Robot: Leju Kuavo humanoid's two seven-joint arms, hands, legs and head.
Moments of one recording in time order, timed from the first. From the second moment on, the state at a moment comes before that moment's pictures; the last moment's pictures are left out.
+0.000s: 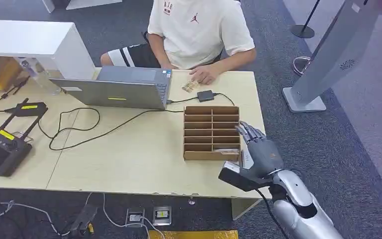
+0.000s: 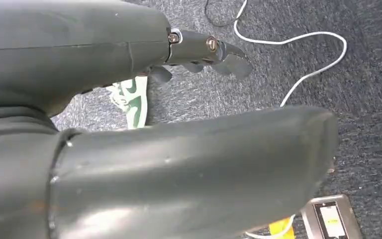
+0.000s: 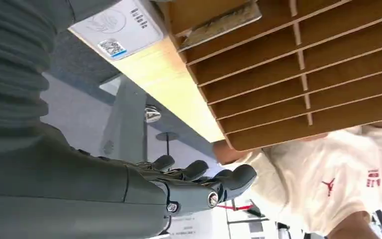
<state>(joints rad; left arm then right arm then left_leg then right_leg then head) -0.19 0.28 -0.88 -0.39 0.38 0.28 -0.16 -0.28 -0.35 0.65 -1.42 0.90 -0.01 -0.02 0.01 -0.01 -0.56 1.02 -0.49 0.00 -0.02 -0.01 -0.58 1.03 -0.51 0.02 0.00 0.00</state>
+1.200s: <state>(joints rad) -0.20 0.28 -0.88 -0.38 0.37 0.27 -0.16 -0.31 -0.32 0.68 -1.36 0.87 0.01 -0.02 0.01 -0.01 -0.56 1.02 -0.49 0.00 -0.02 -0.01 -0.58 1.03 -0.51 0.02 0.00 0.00</state>
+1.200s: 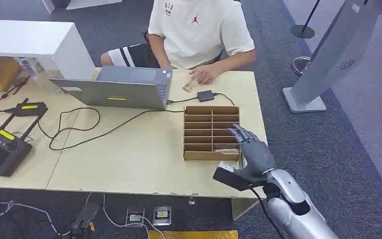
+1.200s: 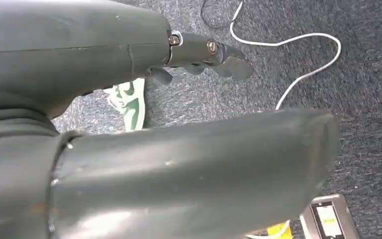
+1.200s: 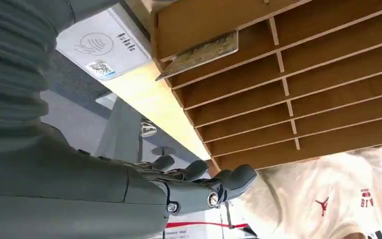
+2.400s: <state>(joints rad) -0.20 0.28 -0.88 -0.38 0.36 0.26 -0.16 -0.35 -0.28 0.68 -1.26 0.85 0.03 -0.02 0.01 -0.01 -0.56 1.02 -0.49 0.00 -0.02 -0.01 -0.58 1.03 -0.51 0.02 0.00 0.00</state>
